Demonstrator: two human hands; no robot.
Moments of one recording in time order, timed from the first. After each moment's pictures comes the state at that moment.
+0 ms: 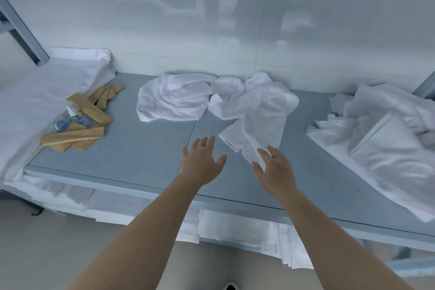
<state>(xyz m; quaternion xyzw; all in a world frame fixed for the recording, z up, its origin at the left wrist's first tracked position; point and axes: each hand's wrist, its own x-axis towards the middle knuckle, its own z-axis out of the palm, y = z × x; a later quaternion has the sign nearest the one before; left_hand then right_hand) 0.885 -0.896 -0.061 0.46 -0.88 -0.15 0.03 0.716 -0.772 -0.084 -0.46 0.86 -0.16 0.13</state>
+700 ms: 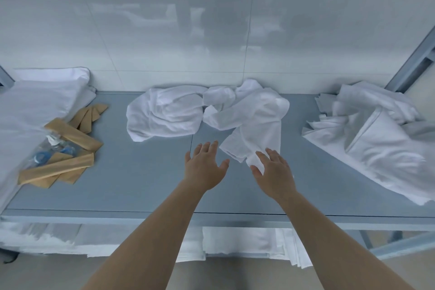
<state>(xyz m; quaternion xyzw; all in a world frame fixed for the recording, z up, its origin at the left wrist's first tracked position) 0.895 -0.946 -0.055 0.39 -0.90 -0.17 0.03 0.749 -0.808 -0.077 -0.41 0.90 -0.15 0.08</state>
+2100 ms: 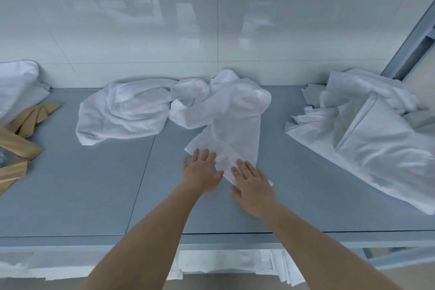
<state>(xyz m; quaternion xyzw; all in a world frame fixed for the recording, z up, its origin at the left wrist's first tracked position) 0.768 -0.947 -0.185 0.37 -0.91 -0.14 -0.07 0.663 -0.800 -0.202 -0.55 0.83 -0.04 0.09</state>
